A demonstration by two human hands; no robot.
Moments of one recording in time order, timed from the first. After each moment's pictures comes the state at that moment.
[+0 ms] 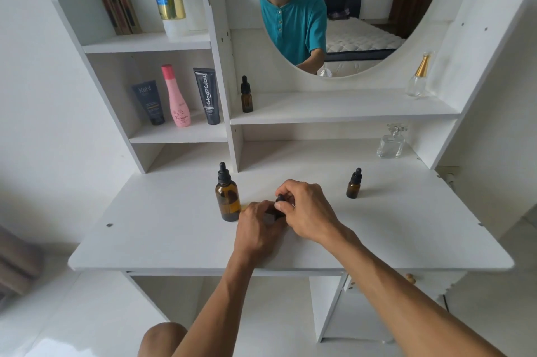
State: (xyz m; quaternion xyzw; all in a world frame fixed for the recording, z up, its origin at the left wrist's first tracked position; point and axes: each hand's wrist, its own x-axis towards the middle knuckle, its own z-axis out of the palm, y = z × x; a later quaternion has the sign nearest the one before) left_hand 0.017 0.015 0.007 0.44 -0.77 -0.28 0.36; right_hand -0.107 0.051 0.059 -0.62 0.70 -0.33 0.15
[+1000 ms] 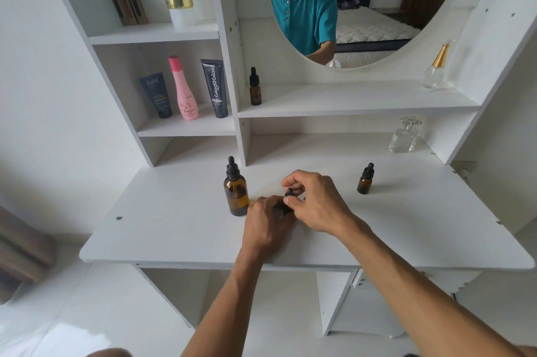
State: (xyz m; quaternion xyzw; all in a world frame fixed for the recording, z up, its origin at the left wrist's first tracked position) left_hand 0.017 0.012 0.005 0.45 -0.77 -0.28 0.35; right_hand -0.112 0.046 0.062 -0.62 0.68 -0.34 0.18
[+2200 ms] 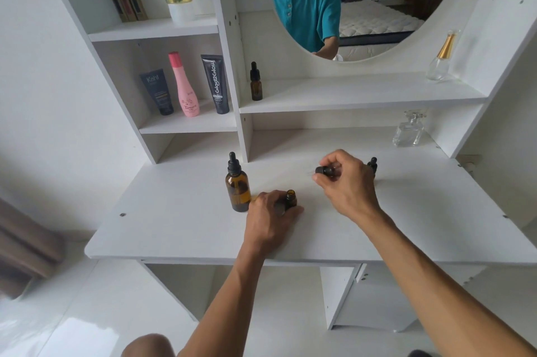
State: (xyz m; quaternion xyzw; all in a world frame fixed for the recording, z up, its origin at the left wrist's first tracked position) left_hand 0.017 0.010 0.003 0.48 -0.75 -0.28 0.36; right_hand -0.150 0.046 0.054 -0.52 0.70 -0.48 0.09
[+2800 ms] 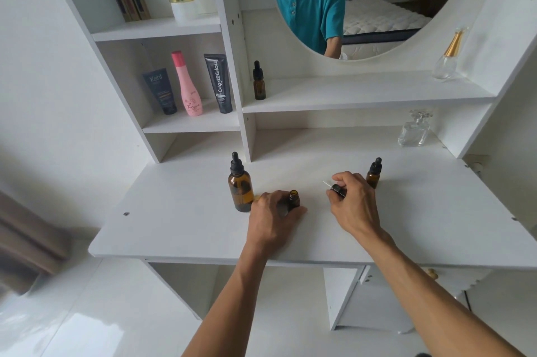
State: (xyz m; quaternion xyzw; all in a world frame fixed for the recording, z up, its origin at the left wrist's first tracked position) left_hand 0.016 0.008 -0.001 0.47 -0.75 -0.28 0.36; right_hand -0.166 0.044 -0.007 -0.52 0.74 -0.43 0.04
